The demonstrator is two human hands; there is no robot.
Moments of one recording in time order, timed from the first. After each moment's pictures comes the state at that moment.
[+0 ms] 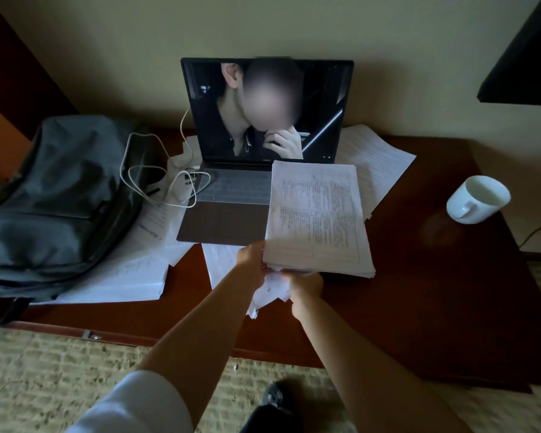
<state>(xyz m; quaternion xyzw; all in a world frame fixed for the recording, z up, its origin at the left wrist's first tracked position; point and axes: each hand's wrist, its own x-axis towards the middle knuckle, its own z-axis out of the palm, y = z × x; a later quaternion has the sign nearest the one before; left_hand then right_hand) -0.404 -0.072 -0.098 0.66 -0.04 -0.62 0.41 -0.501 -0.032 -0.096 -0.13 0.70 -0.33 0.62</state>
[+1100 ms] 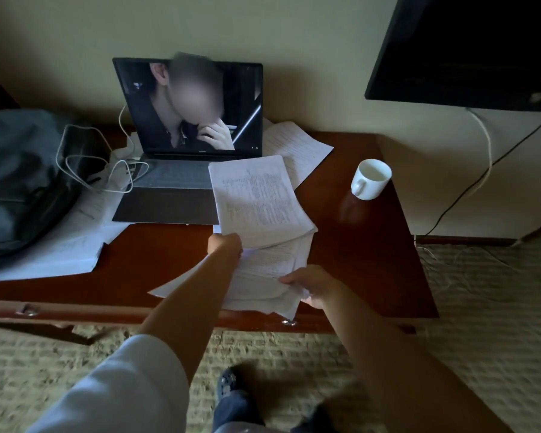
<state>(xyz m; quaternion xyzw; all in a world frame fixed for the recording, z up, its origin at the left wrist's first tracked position) -0.520 -0.024 -0.078 0.79 -0.18 -0.49 0.32 -0.694 0.033 -0.069 -0.23 0.62 -0.24 0.71</state>
